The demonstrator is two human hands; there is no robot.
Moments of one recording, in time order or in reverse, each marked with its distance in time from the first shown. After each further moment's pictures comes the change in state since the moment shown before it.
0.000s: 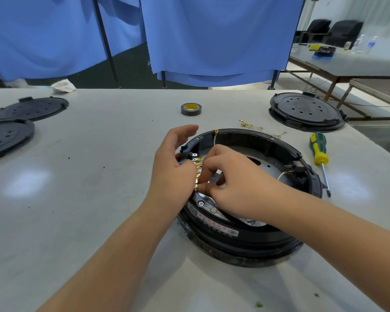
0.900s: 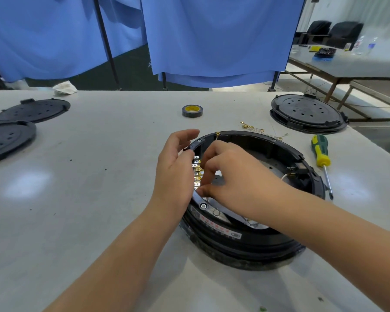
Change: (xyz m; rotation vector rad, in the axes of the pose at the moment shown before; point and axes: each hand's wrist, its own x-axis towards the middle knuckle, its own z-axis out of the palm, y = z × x) left_hand 0.004 0.000 0.003 -0.149 0.037 -0.081; right_hand 0.005 -0.007 -0.005 -0.180 0.034 -0.059
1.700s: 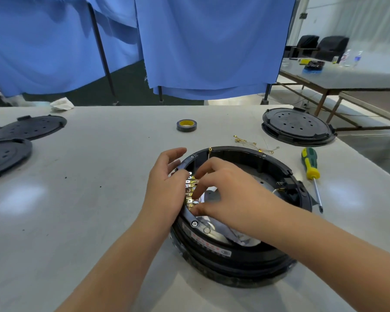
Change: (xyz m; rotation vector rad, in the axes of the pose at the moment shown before) left_hand 0.006 0.000 -0.004 0.083 -0.029 -0.102; right_hand -0.004 0.010 -0.001 0.061 0.008 -0.020
